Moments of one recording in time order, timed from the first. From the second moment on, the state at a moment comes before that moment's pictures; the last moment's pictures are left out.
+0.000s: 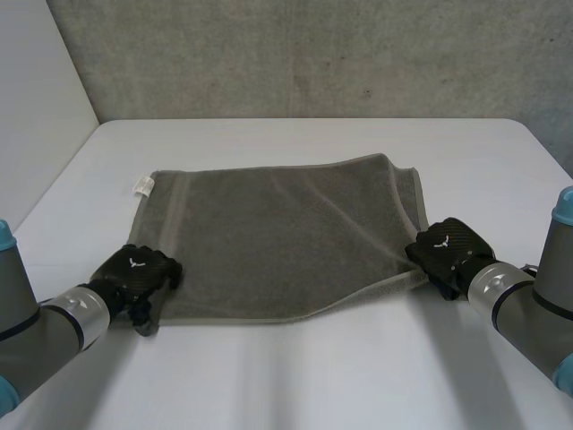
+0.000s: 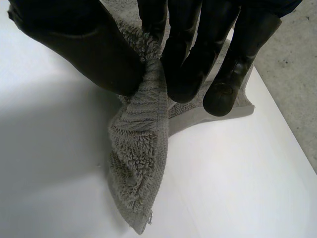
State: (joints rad) left arm 4.61 -1.92 -1.93 3.30 -1.20 3.72; right arm 1.83 -1.20 1.73 -0.06 1.35 2.32; left_hand 0.72 0.72 0.72 0.72 0.72; right_hand 1.35 1.35 1.35 1.36 1.18
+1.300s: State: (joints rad) left arm 4.63 -1.91 -1.89 3.37 -1.21 3.68; right arm 1.79 -1.07 1.68 0.01 1.37 2.32; left_hand 1.46 1.50 1.54 1.52 1.50; right_hand 1.09 1.10 1.10 1.10 0.92
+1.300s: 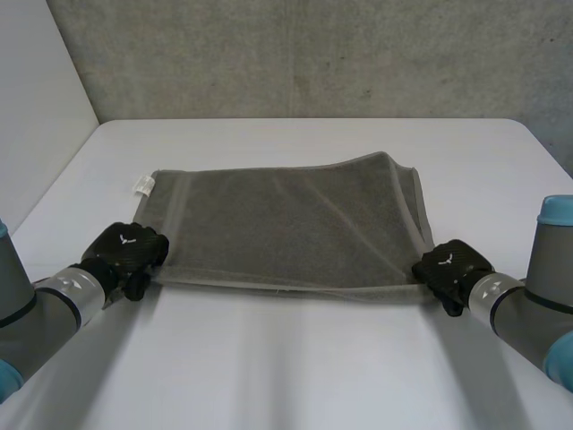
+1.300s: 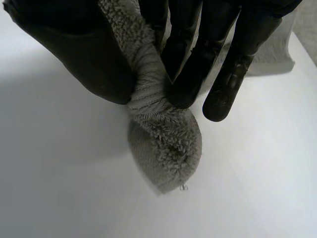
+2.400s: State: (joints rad) left arm 4.63 -1.52 -1.94 3.34 -1.21 3.63; right arm 1.61 -1.51 1.60 0.17 1.27 2.48; left_hand 1.46 1.51 1.54 1.52 1.50; right_hand 1.34 1.33 1.34 1.35 1.17
